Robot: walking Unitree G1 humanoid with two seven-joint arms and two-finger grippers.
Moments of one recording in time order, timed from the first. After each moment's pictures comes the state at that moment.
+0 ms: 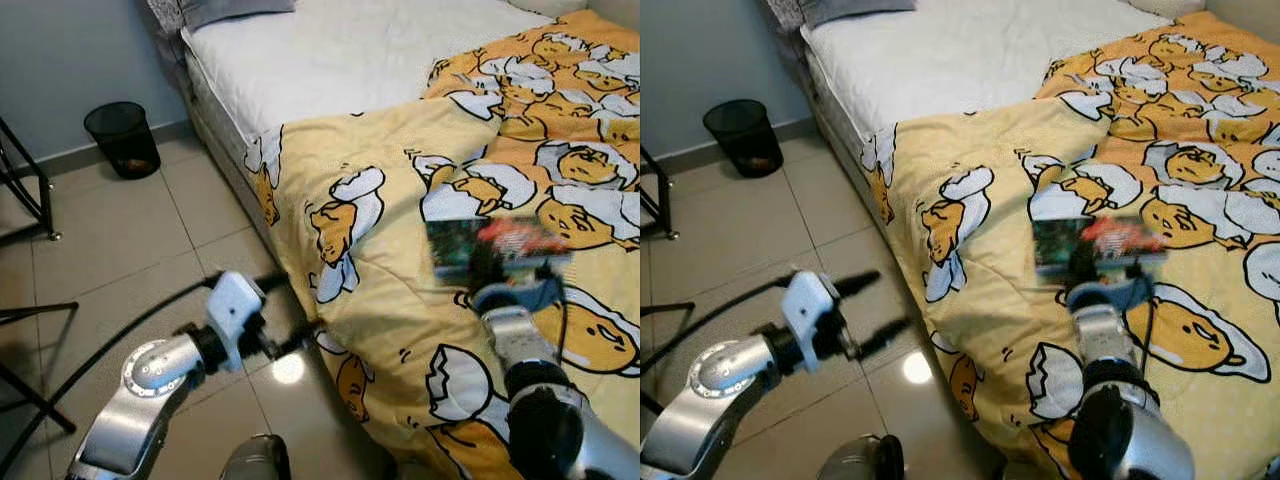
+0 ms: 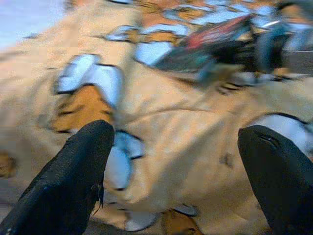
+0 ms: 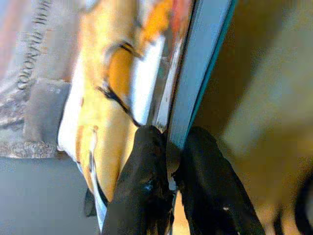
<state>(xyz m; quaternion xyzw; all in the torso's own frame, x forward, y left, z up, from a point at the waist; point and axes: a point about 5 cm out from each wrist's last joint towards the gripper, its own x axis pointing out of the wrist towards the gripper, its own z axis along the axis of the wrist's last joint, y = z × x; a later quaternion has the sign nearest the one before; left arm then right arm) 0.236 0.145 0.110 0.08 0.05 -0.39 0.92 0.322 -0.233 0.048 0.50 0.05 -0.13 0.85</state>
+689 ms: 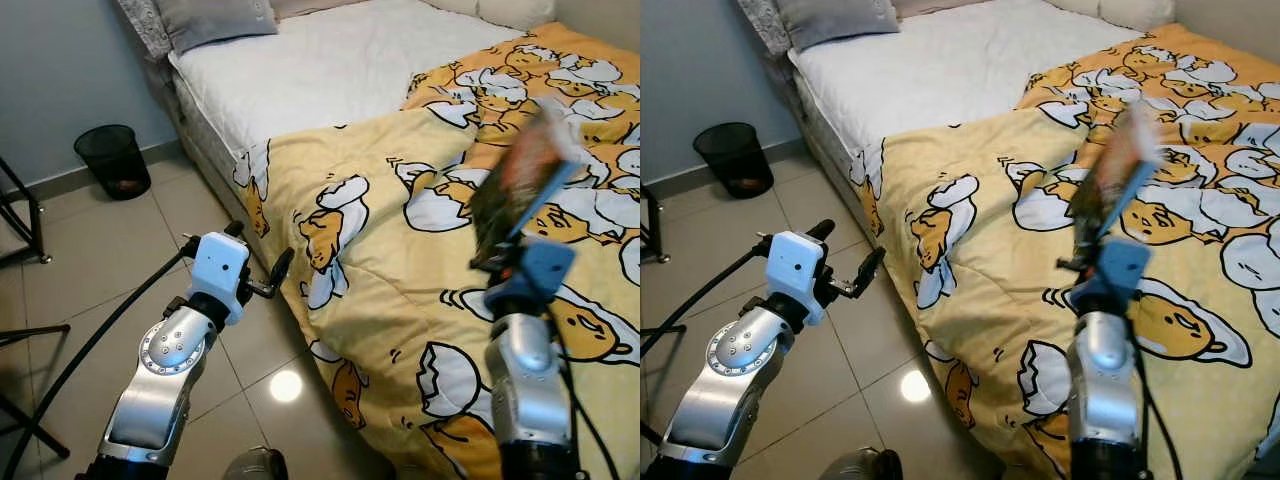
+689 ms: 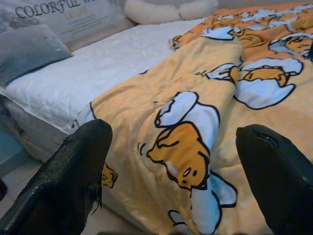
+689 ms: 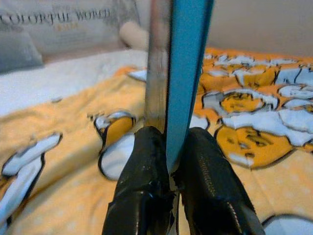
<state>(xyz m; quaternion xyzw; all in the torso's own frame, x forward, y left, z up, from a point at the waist) 0.265 0.146 0.125 0.10 0.00 -0.18 0.98 0.276 -0.191 0.102 0.02 -0.02 -0.13 0.99</state>
